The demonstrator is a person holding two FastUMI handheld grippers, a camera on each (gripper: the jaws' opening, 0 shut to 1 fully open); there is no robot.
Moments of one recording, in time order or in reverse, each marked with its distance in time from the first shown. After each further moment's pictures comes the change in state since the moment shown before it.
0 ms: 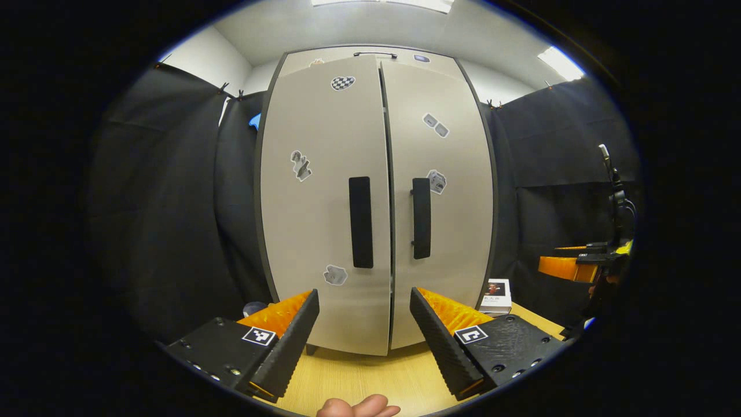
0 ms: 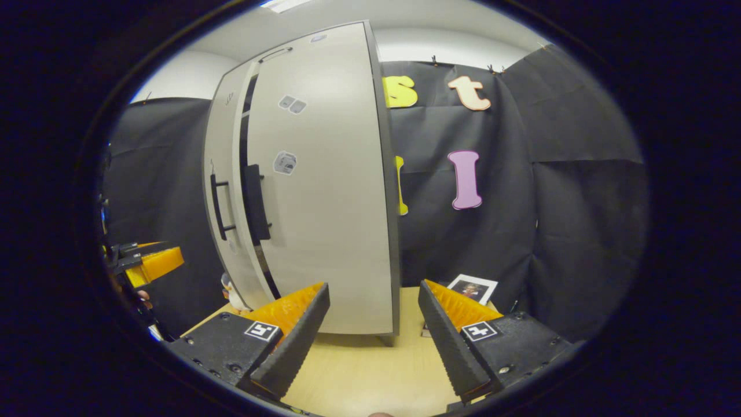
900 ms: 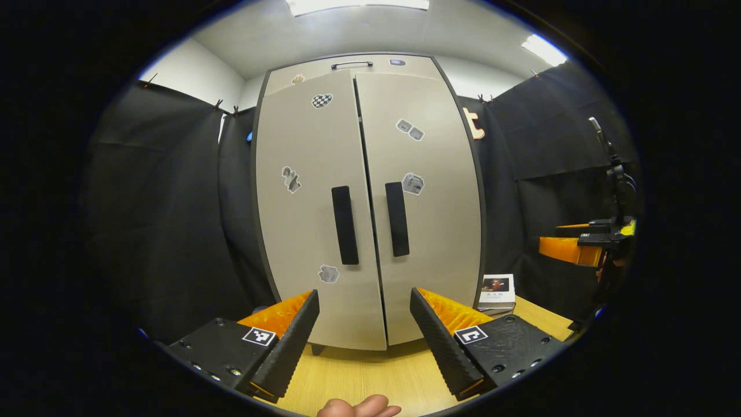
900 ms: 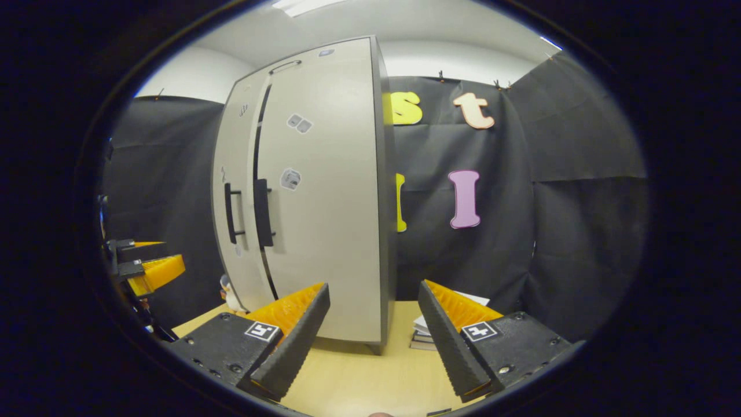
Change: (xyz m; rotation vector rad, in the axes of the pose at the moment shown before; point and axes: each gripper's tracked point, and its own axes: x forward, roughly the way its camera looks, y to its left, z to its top) left arm -0.020 -0.036 -0.003 0.058 -0.006 0.024; right arm -0.014 -0.014 0.015 -0.067 -0.060 0.022
